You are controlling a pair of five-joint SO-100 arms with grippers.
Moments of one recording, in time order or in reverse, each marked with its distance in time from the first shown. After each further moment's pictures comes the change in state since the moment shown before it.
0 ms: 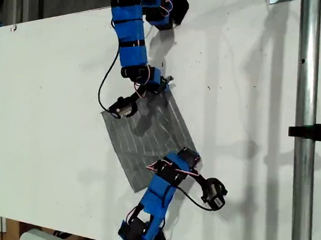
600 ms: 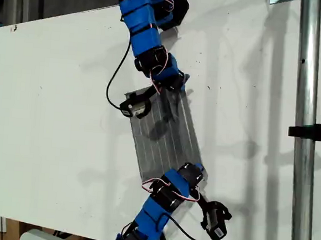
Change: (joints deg) arm 0 4.7 13.7 1.0 9.3 -4.0; arm 1 -11.9 0.4 -13.5 8.4 9.8
